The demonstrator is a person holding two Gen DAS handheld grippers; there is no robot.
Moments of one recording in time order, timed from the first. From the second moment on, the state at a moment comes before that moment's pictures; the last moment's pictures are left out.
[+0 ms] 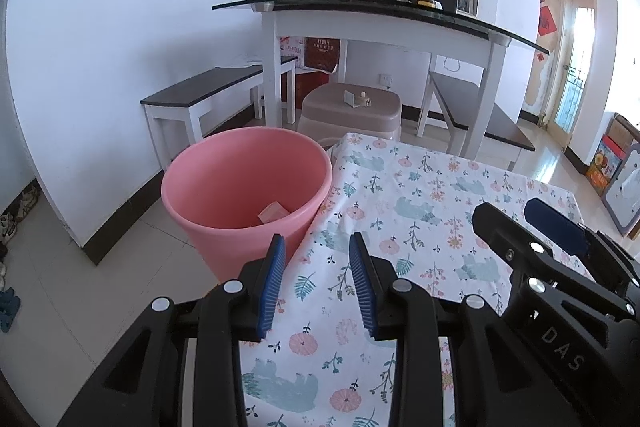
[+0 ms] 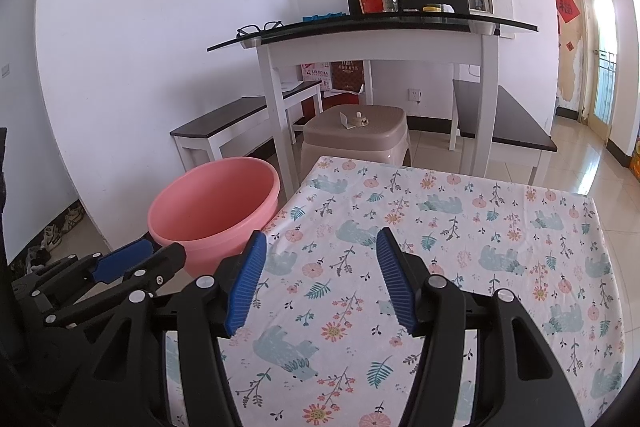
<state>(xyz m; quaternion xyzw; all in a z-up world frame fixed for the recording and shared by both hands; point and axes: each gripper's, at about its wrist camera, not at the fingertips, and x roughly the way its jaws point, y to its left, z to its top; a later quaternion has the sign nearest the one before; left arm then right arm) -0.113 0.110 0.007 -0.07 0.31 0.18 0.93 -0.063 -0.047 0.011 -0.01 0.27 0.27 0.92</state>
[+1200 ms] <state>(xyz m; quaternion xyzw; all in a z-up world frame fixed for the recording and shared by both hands) 0.007 0.047 -0.011 -0.03 0.37 0.04 0.93 0.018 -0.134 -0.012 0.02 0.34 0.15 0.93</state>
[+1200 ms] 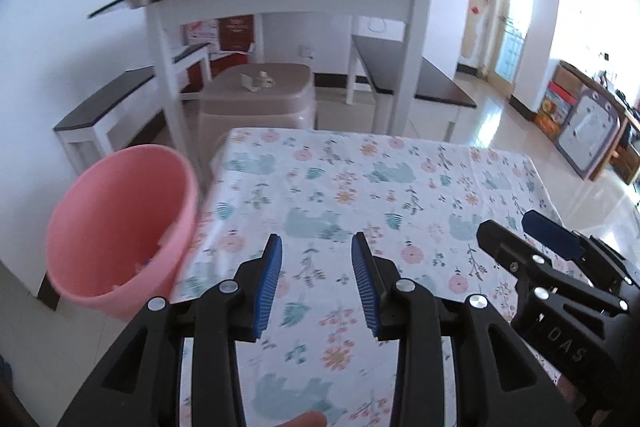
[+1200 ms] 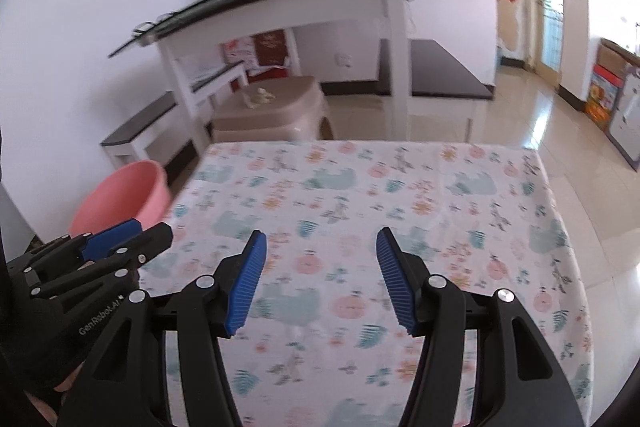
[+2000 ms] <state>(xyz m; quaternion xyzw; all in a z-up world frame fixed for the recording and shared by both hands) 0.087 -0.045 -0.073 0.01 0.43 -0.04 0.90 0.072 -0.226 -0.069 0.03 0.42 0.05 0.90</state>
